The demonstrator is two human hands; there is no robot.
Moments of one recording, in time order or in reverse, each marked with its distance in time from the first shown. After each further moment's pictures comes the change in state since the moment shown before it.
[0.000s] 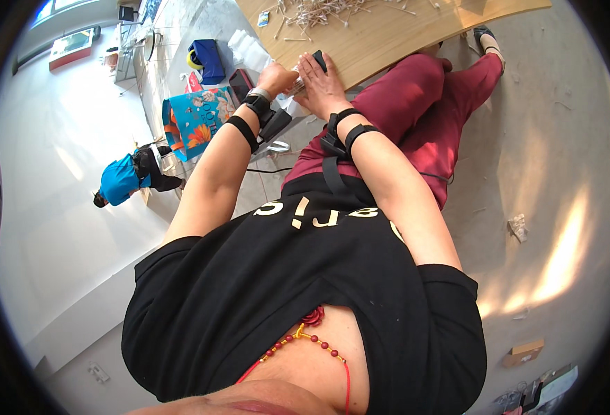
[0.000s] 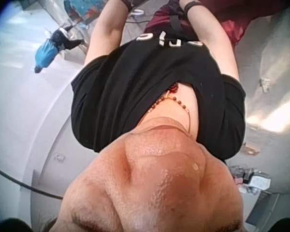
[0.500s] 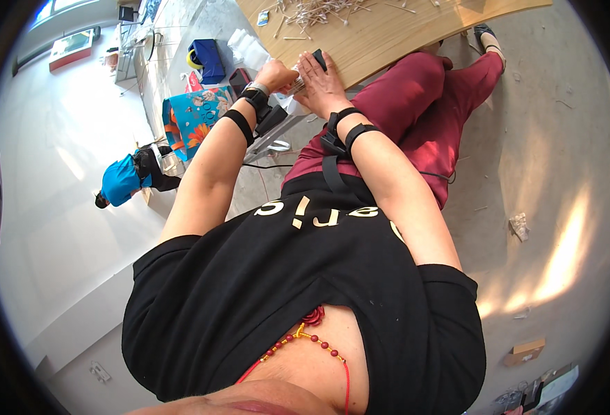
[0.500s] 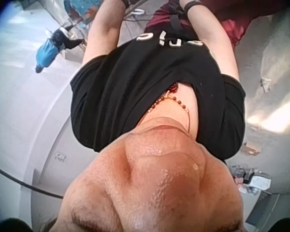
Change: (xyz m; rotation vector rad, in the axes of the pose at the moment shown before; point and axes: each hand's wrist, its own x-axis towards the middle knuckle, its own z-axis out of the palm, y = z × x) left_hand -0.002 0.005 -0.010 0.068 -0.038 0.031; right_hand 0.000 -0.001 0.000 0.015 0.003 -0.005
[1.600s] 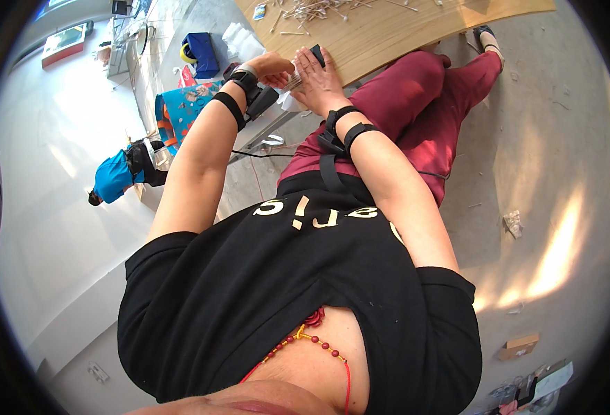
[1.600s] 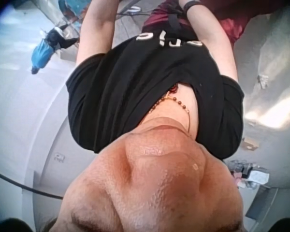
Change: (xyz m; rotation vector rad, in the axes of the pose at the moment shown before) left_hand 0.014 0.010 -0.023 -0.142 -0.435 -0.126; right_hand 0.000 0.001 -0.001 -0.052 -0.028 0.013
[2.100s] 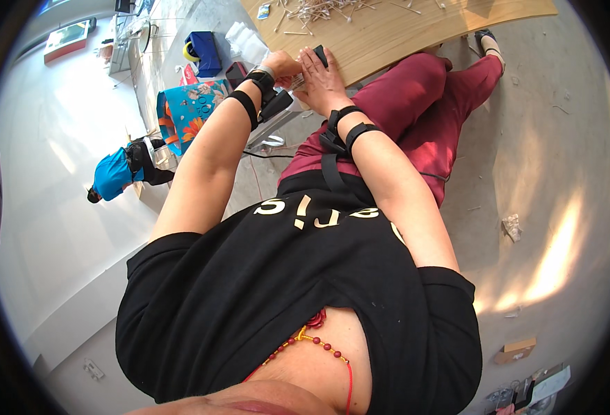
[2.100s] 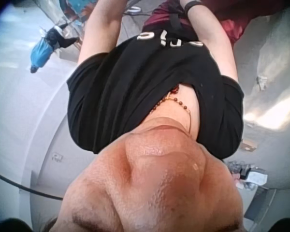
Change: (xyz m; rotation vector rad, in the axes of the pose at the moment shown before) left_hand -0.003 0.015 0.021 0.261 0.261 0.005; right_hand 0.001 0.000 -0.001 -0.010 -0.019 -0.027
